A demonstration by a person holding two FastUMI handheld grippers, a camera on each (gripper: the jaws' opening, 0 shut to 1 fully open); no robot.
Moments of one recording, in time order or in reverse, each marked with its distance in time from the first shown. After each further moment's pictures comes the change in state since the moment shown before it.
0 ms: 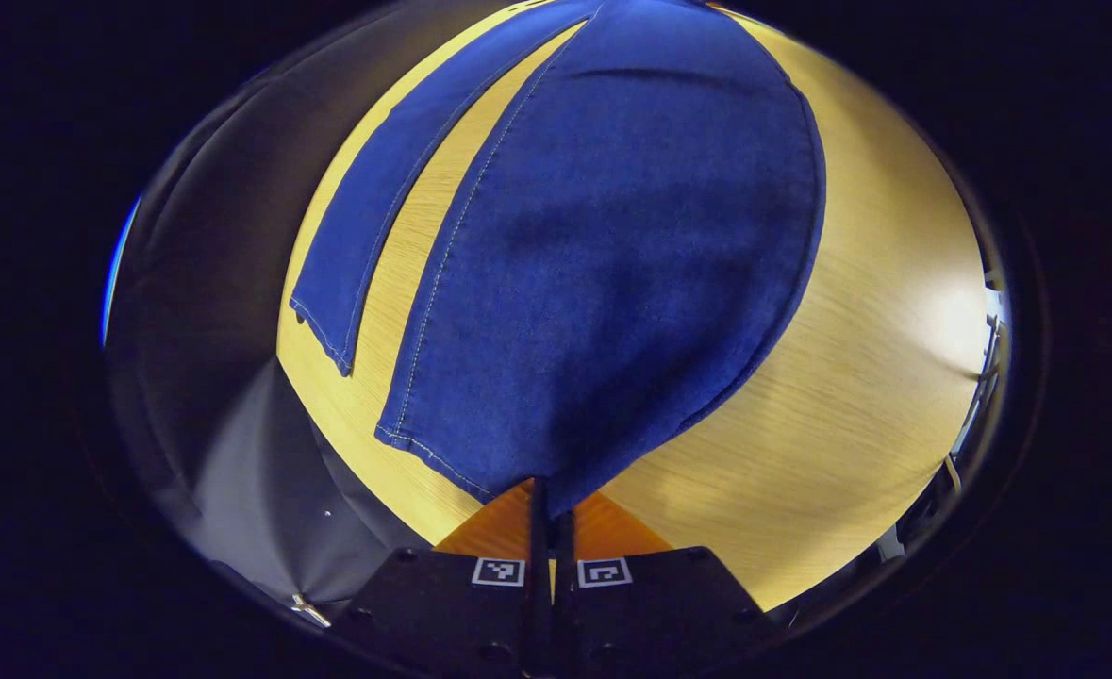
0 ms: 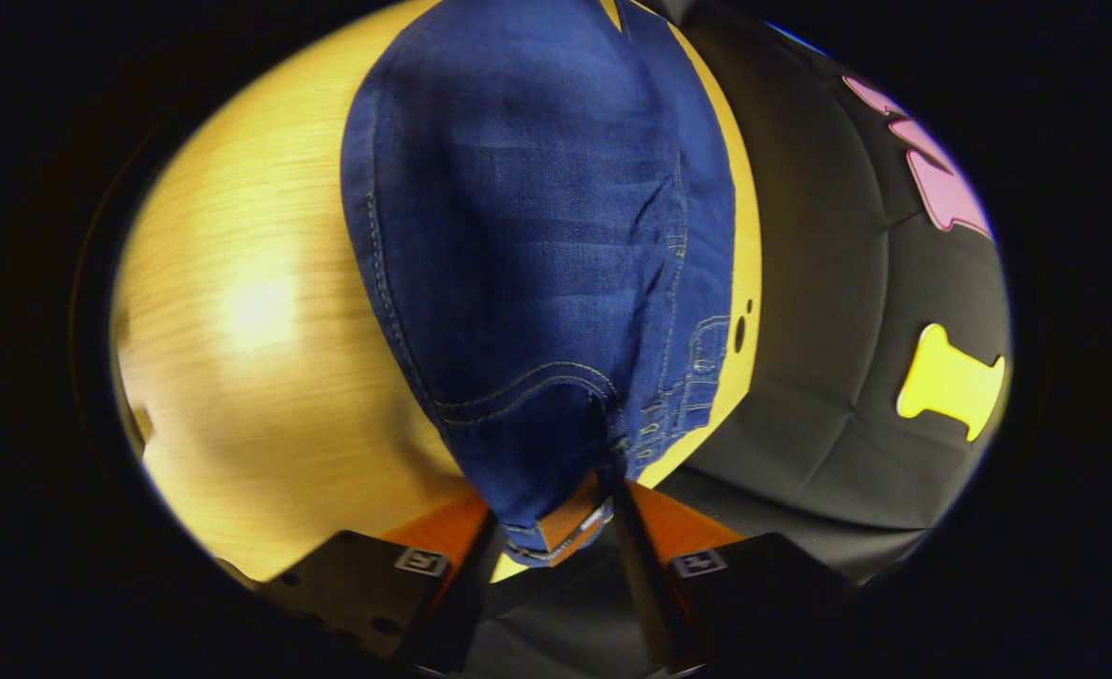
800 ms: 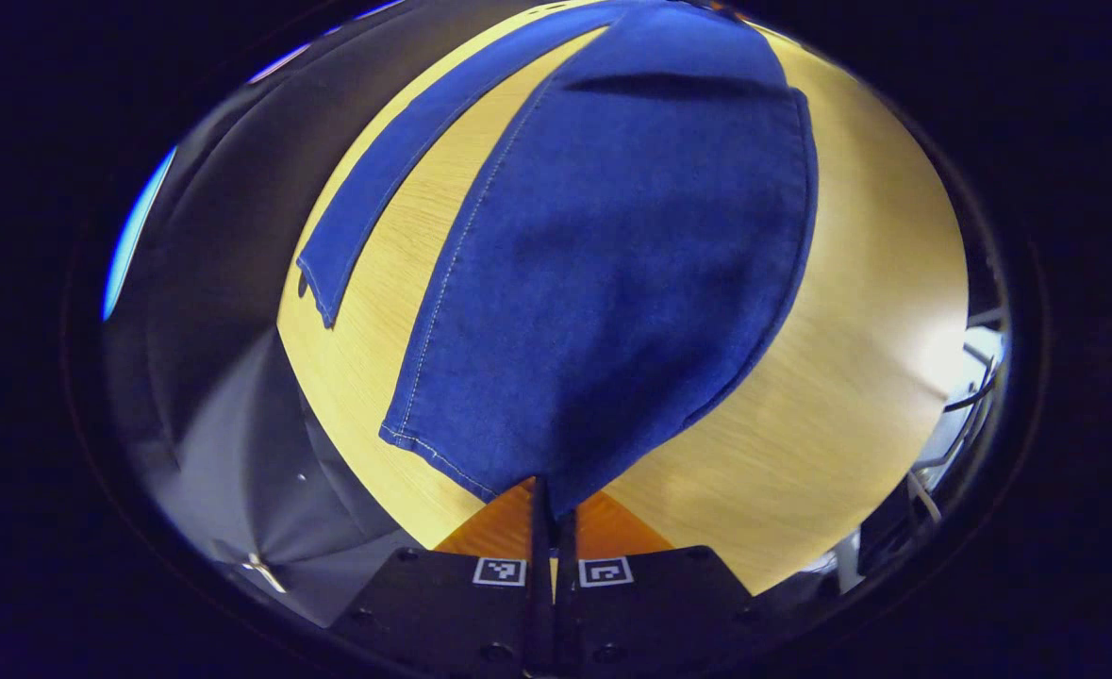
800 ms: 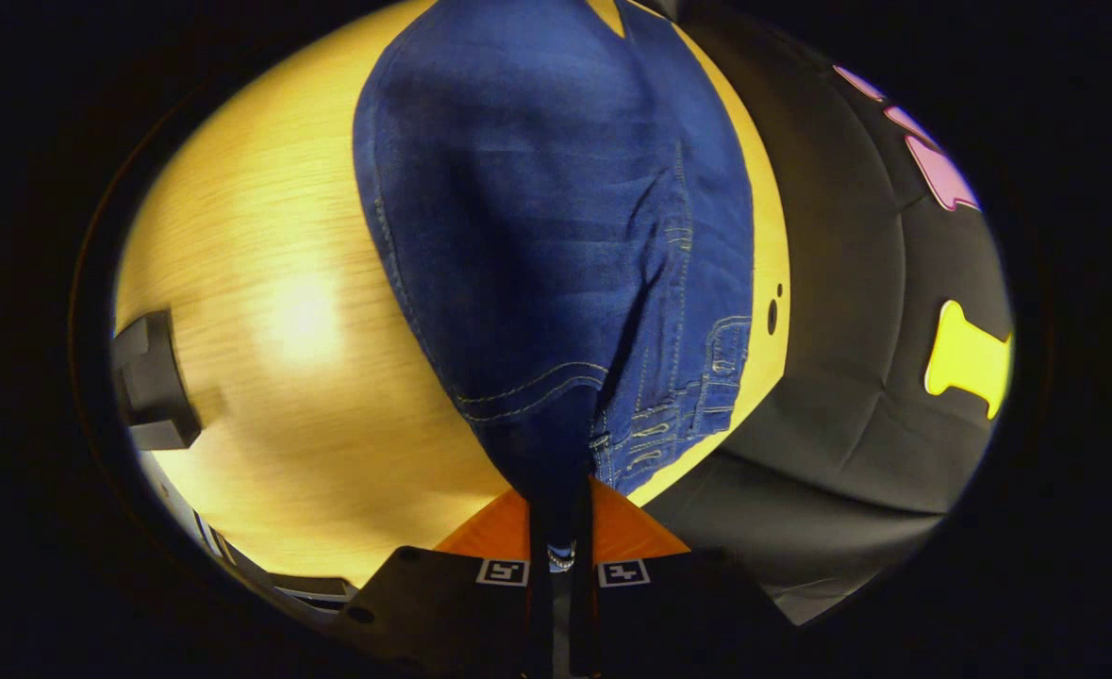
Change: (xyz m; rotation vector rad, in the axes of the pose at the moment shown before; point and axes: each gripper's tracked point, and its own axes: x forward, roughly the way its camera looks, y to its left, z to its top) left arm -0.014 -0.019 0.011 -0.177 -0.016 -0.049; right arm -0.010 -0.019 0.002 0.006 -0.025 0.034
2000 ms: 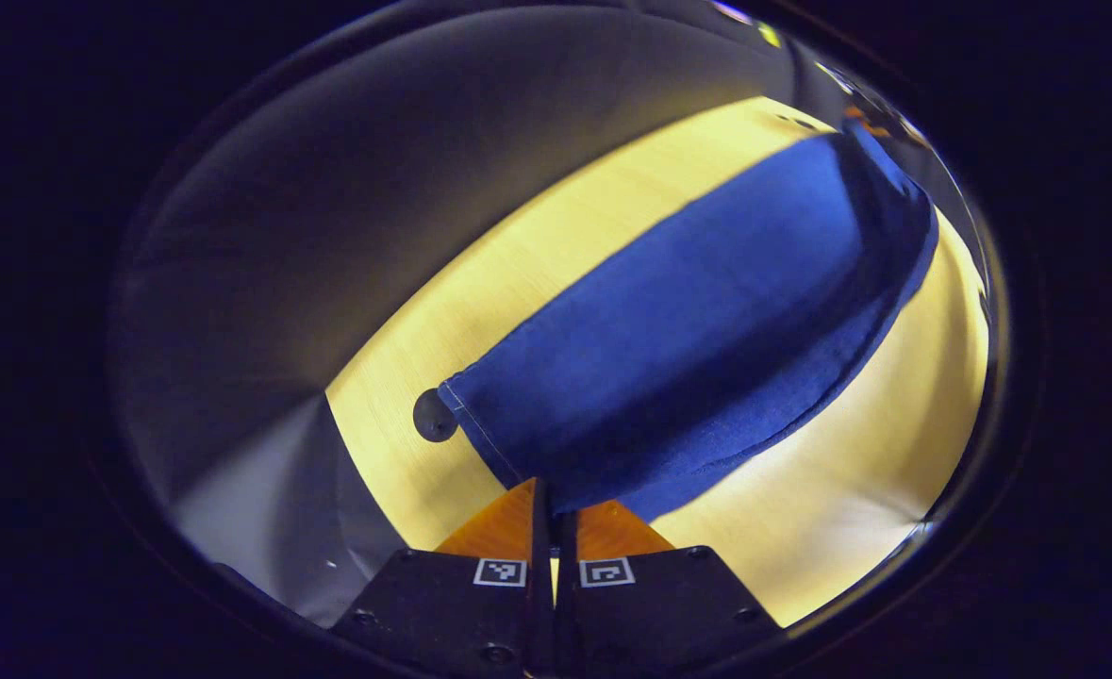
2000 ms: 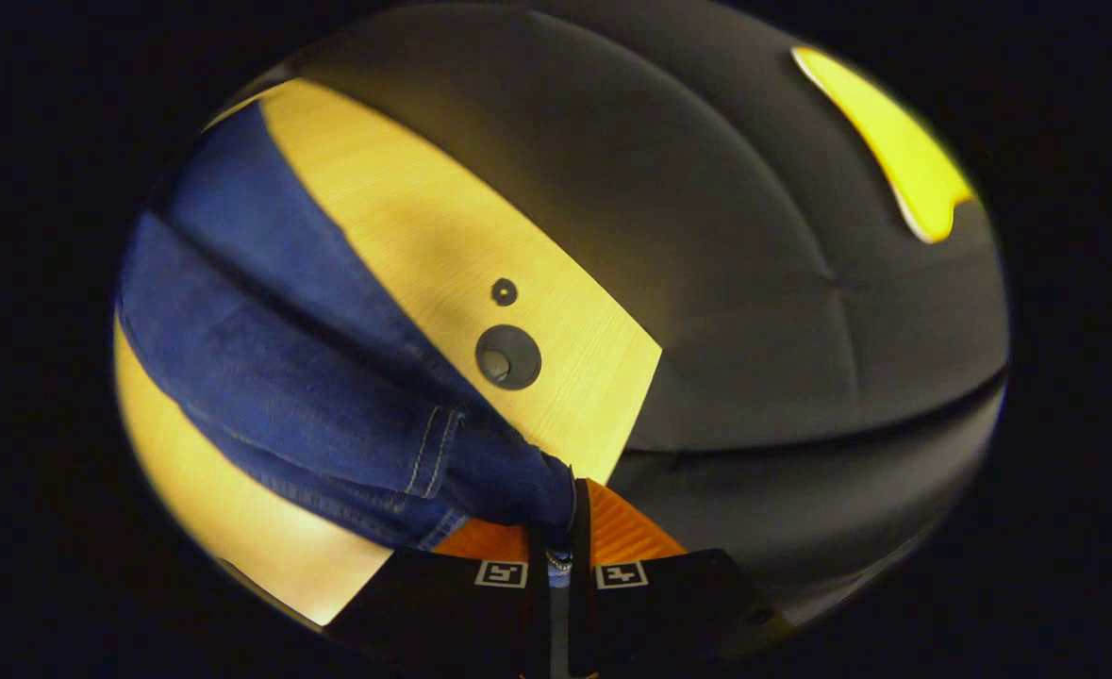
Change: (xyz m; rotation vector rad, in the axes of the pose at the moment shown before) left arm 0.077 0.296 0.230 -0.442 -0.148 -0.092; right arm 0.076 -0.298 0.048 0.864 0.004 -0.037
